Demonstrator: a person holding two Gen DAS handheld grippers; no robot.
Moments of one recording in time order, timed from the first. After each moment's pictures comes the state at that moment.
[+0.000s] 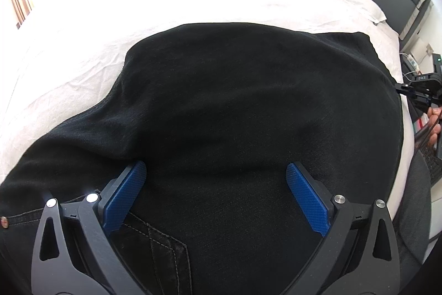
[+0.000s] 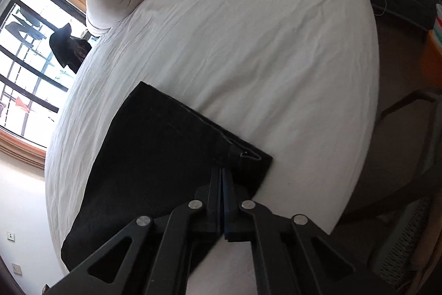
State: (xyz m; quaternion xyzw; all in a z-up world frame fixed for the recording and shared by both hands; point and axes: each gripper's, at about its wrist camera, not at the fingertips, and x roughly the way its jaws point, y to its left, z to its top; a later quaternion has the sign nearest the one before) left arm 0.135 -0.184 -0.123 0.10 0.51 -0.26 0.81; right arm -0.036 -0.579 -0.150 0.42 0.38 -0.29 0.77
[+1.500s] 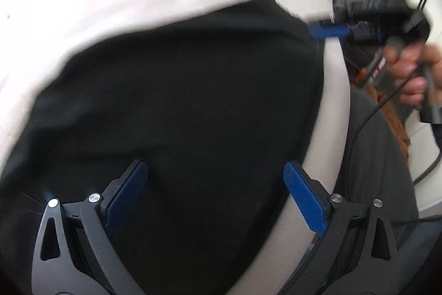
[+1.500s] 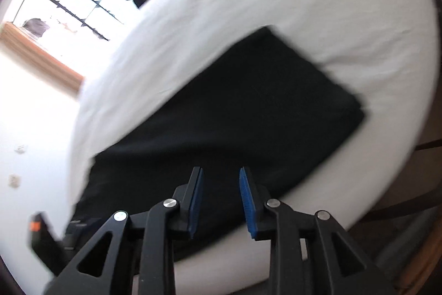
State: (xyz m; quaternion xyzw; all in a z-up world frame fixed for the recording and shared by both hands) left arm 0.089 -0.248 -0.124 0.17 0.49 -0.42 0.74; right arm -0.035 -0.486 -0.108 0.36 0.44 -0.07 0.82
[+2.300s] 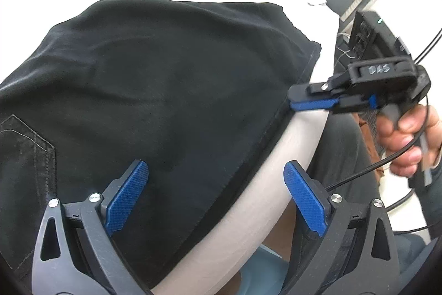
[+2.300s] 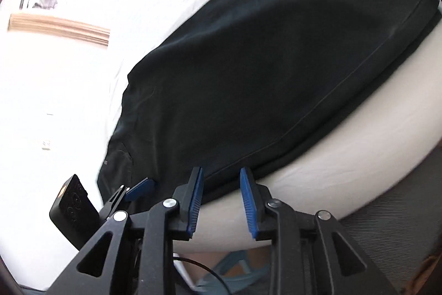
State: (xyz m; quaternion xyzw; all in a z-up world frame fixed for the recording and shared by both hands) left arm 0.091 -0.216 -0.111 0.06 0.52 -0.40 0.75; right arm -0.011 -0.415 -0.160 0.43 0.53 0.03 0.73
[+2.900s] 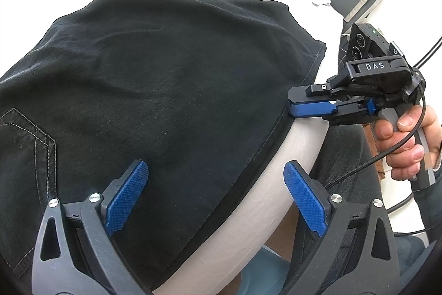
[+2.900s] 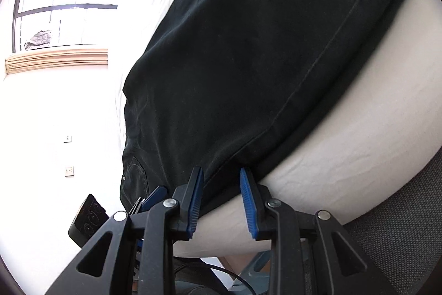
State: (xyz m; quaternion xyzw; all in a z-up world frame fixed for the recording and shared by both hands) left arm 0.079 -0.215 -0.118 0.06 0.53 -0.40 0.75; right arm -0.012 -0.422 -0.179 0.52 0.52 0.04 0.68
